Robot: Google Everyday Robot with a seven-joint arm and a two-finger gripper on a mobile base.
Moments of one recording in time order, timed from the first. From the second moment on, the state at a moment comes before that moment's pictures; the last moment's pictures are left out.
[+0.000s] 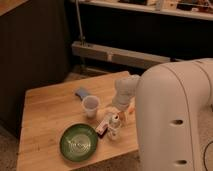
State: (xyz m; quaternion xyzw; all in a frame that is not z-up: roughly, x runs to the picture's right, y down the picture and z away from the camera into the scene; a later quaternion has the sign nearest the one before) arm 0.065 0.139 0.861 -0.22 0.26 0.87 0.35
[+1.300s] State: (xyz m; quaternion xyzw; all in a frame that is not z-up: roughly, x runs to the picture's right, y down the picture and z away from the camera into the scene) arm 0.076 0.139 0.902 -0.23 0.26 0.85 0.39
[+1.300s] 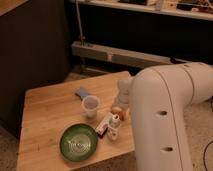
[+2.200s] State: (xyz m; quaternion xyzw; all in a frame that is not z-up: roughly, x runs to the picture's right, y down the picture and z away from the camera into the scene) arm 0.064 0.115 0.879 -0.20 0.23 0.85 0.43
